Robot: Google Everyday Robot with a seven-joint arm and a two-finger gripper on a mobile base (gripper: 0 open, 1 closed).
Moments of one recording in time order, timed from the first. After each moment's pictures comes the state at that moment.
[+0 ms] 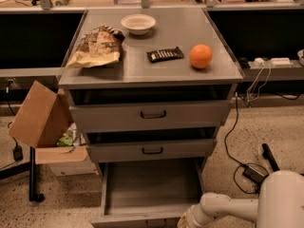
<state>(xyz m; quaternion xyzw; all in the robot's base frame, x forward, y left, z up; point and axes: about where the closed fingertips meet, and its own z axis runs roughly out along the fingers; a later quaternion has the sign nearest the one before) 0.394 -0.160 0.160 -0.66 0.71 0.19 0.13</state>
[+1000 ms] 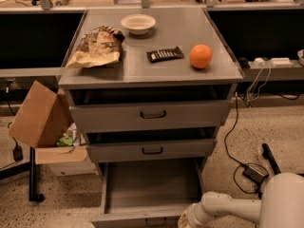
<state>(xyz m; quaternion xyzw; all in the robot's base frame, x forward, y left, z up) 0.408 -0.161 0.161 -0.67 0.71 0.18 0.15</state>
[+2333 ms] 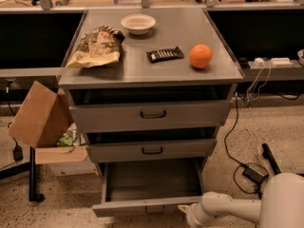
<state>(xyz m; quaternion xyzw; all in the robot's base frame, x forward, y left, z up) 0.407 -0.161 0.161 -0.67 0.71 0.18 0.15</state>
